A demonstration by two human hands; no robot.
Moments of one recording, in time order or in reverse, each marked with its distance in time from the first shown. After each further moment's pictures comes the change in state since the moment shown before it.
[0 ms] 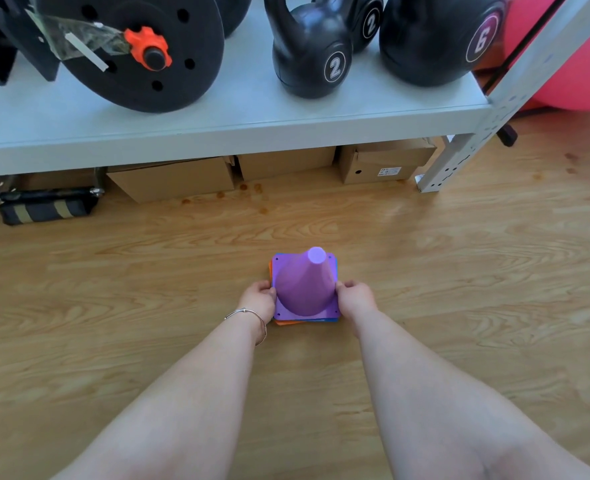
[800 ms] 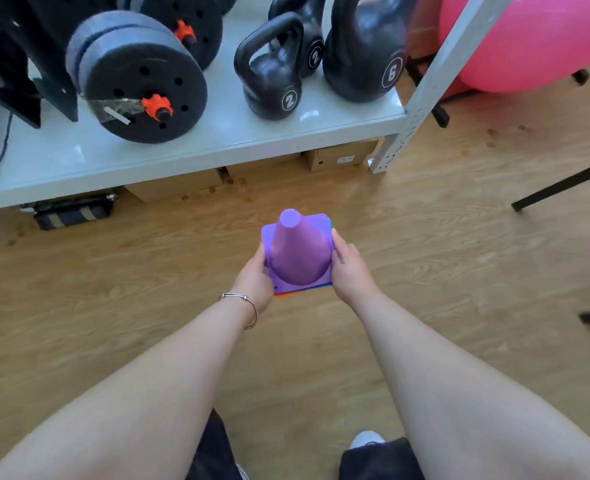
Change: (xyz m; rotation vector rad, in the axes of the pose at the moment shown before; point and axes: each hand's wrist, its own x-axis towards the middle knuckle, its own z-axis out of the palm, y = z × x) left_hand -0.198 0.091 -0.045 0.368 -0.203 0.270; right_hand -0.185 -0.058 -0.107 -0.091 -0.094 -0.333
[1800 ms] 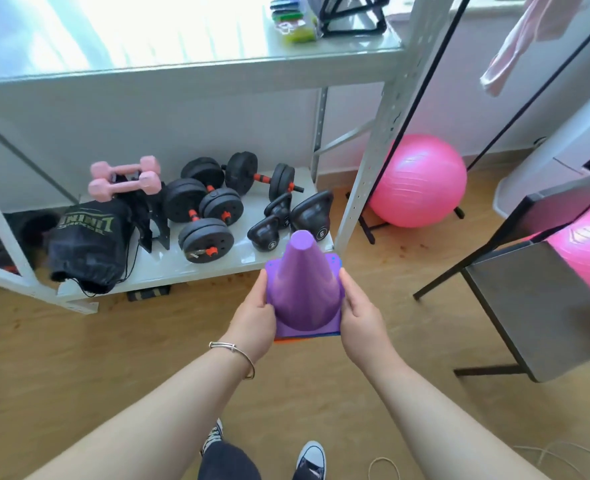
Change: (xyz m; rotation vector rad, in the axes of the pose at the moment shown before) left_hand -0.419 0.389 -0.099 -0.276 0.129 0.126; right_hand -0.374 -0.327 -0.301 0.214 0.083 -0.288
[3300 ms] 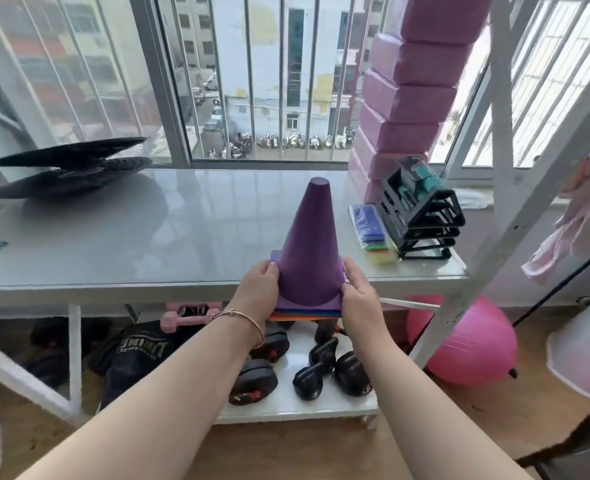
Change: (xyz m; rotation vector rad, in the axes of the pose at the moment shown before) left_hand 0.095 0.280 -0.220 -0.194 0.292 0.293; right_hand 0.171 -0.323 0.096 0.145 -0.025 -0.208
